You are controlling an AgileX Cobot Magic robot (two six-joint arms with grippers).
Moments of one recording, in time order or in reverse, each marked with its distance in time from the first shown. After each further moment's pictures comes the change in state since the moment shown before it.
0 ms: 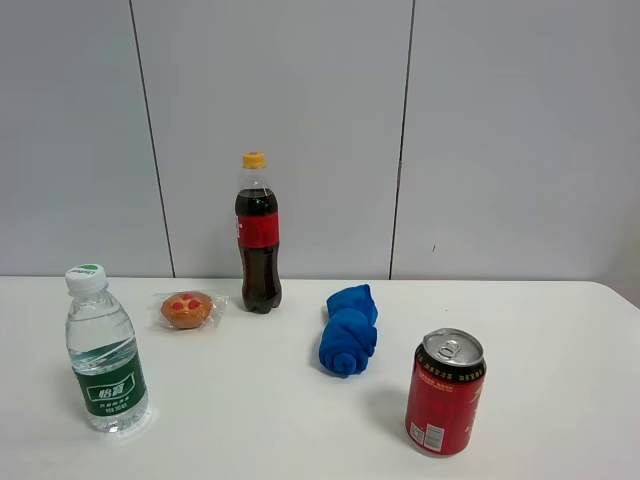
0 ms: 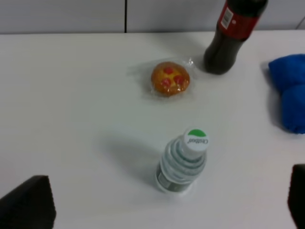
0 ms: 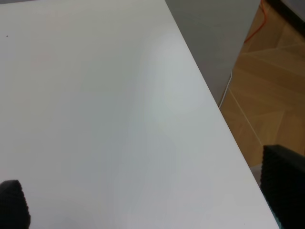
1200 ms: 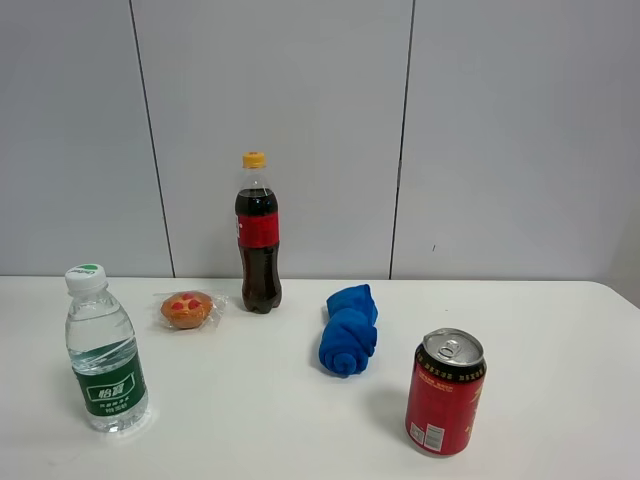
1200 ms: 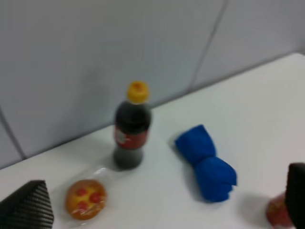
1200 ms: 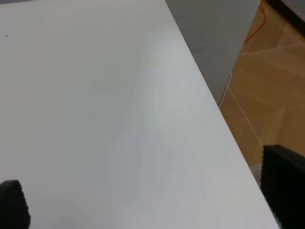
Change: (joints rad) left arm -0.249 0.557 -0.645 -0.164 0.051 0.124; right arm 0.000 0.000 0.000 0.000 0.000 0.000
